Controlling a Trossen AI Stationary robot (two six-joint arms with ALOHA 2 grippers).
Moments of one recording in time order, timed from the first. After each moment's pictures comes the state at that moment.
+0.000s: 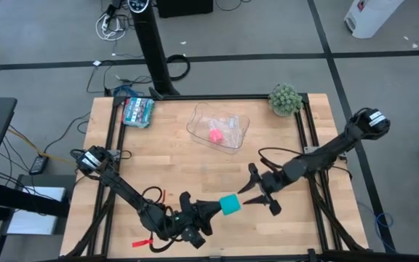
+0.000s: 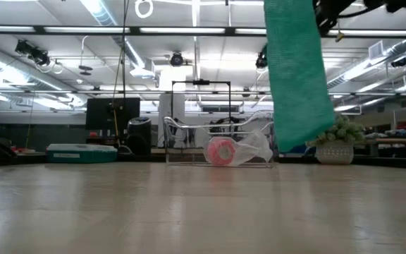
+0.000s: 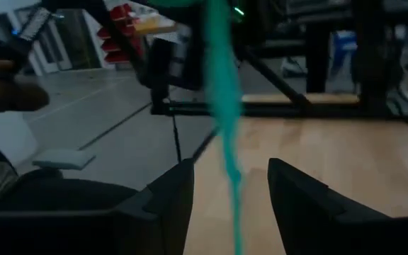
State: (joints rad) left arm -0.69 1.93 1.29 1.15 -1.00 1.55; right arm 0.48 1.26 0.49 0.72 0.07 0.14
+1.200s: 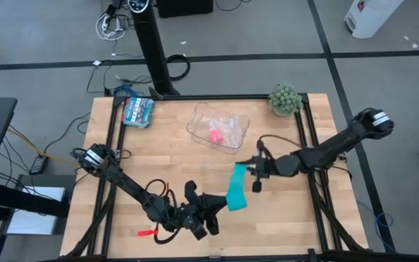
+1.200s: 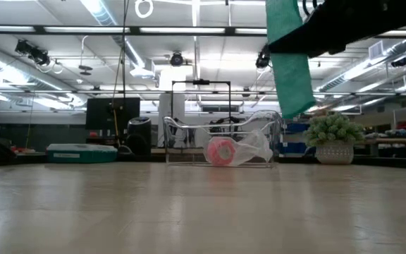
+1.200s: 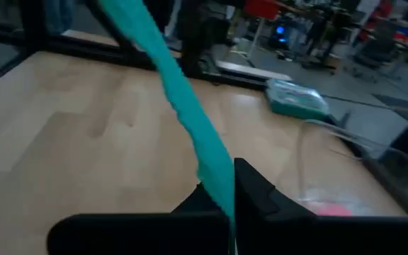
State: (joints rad) left arm -0.63 1.93 1.29 1.19 -0.86 1.30; right arm 0.38 1.21 0.49 0.46 0.56 -0.10
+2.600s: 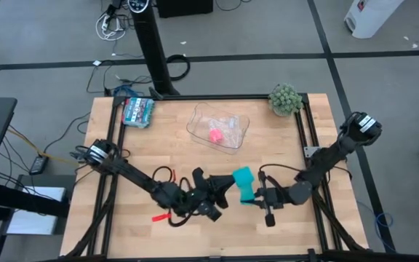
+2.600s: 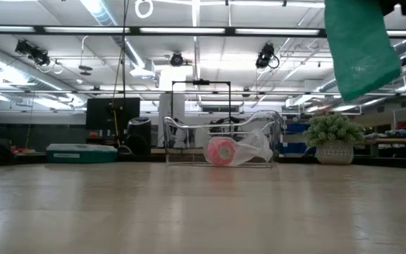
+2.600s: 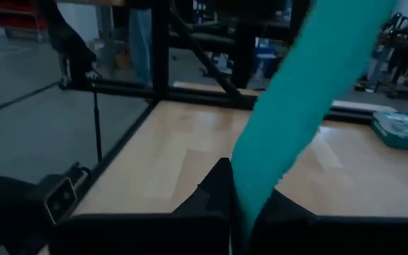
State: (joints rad) left arm -0.50 1.93 1.33 1.18 -0.84 1.62; right arm 0.73 1.42 0.50 0.82 0.64 0.01
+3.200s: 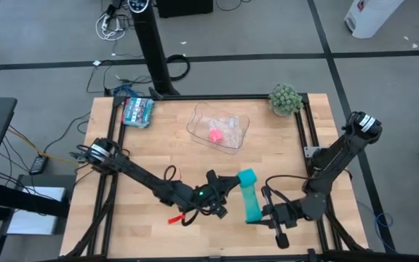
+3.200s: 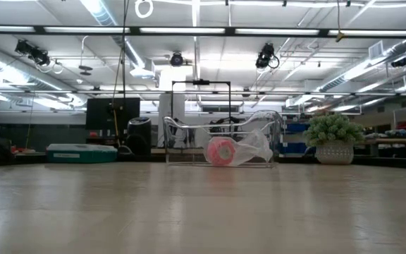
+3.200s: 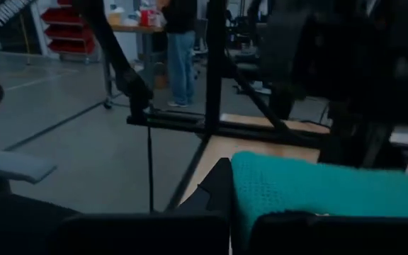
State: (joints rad) left arm -0.46 1.93 1.32 0.86 -0.83 1.58; right arm 0.88 1.41 0.77 0.60 0.65 0.03
